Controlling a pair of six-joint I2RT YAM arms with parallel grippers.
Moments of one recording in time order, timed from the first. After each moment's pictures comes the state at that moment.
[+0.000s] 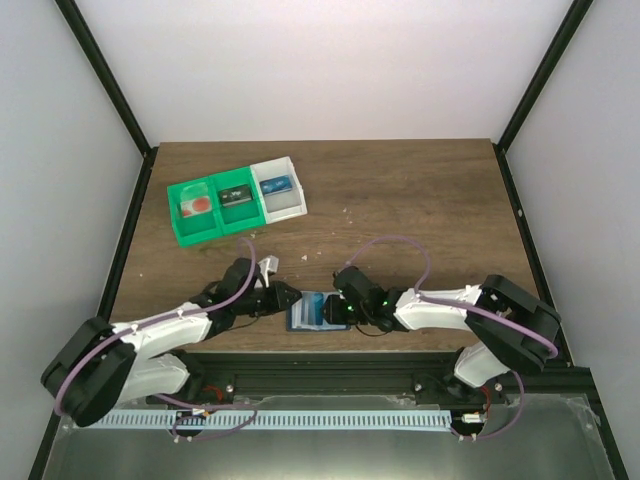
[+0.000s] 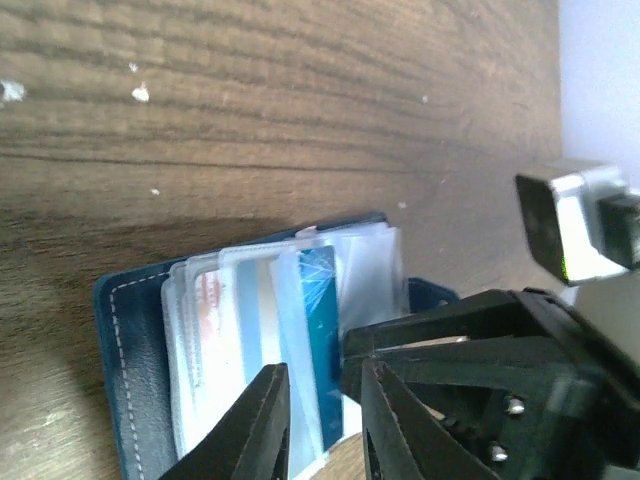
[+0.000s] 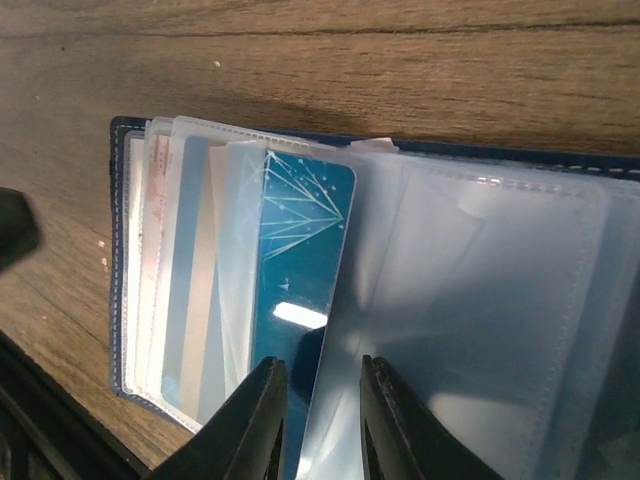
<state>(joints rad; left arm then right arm) -0.68 1.15 0.35 0.13 0.35 -0.94 0.98 1.49 0.59 0.02 -0.11 0.91</state>
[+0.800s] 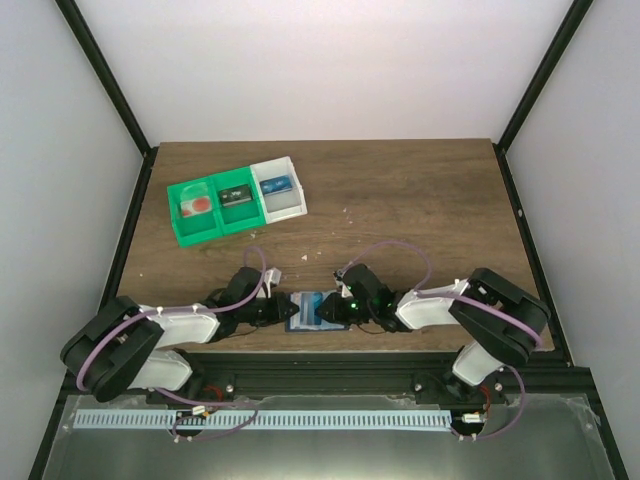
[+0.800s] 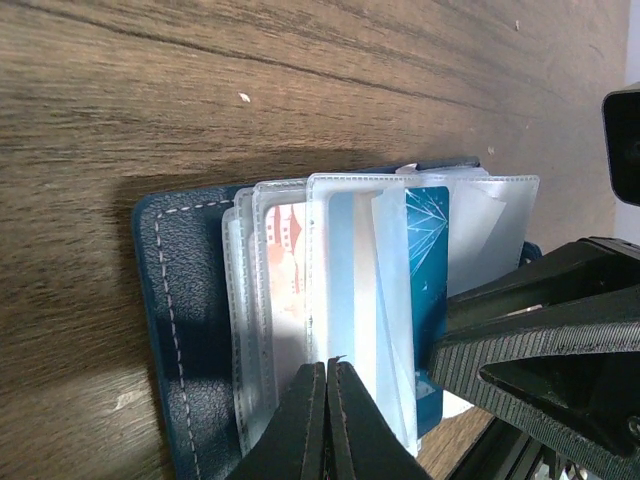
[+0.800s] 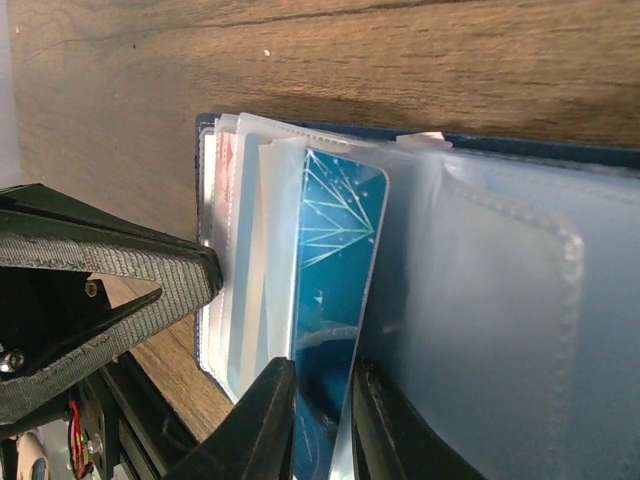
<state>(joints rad) -0.68 1.33 0.27 0.31 0.41 -0.92 0.90 1.56 0.50 0.31 -0.33 0.96</state>
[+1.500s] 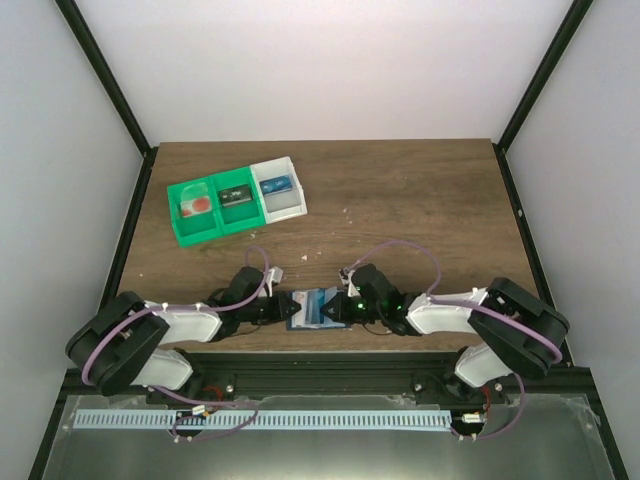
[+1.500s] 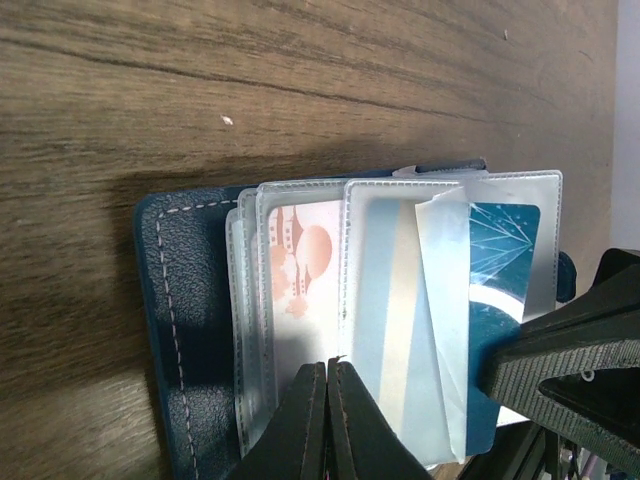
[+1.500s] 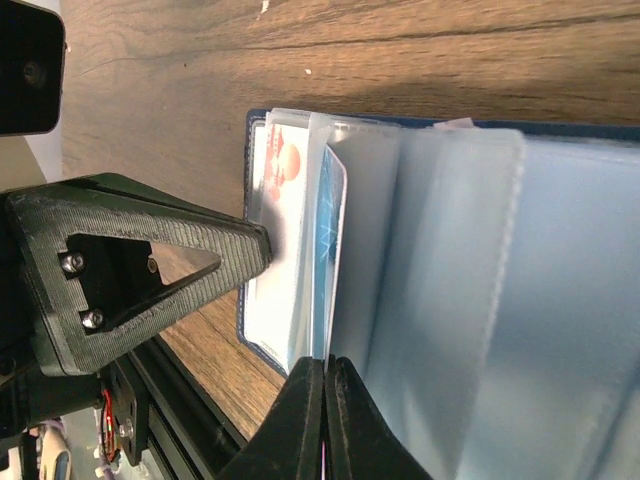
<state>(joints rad) -0.68 1.37 0.26 0.37 0.40 -0.91 0.88 1.47 0.45 0.33 -0.33 0.97</state>
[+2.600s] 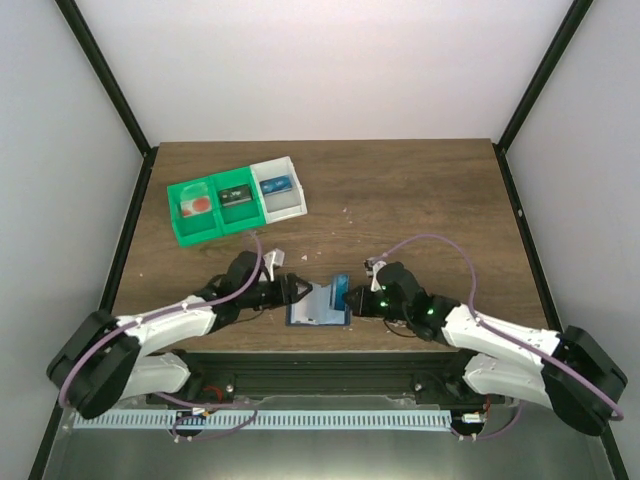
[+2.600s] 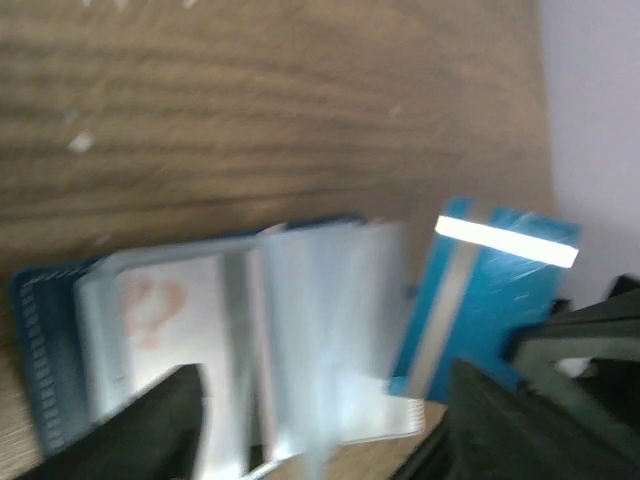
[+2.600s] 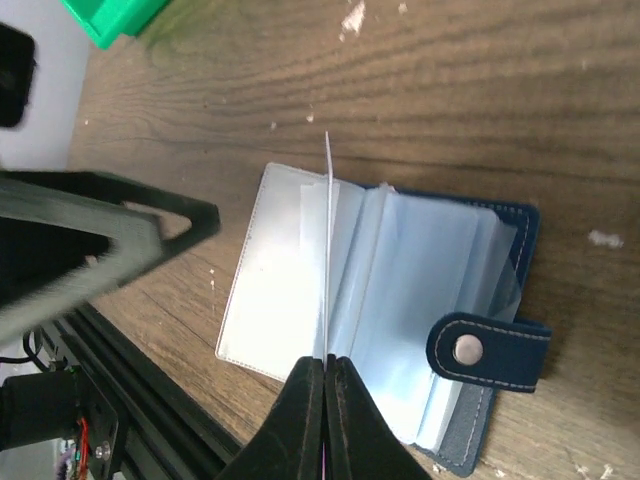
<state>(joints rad) -0.68 1.26 0.39 0.18 0.38 -0.90 0.83 1.07 0.41 0.01 -0.18 0.87</state>
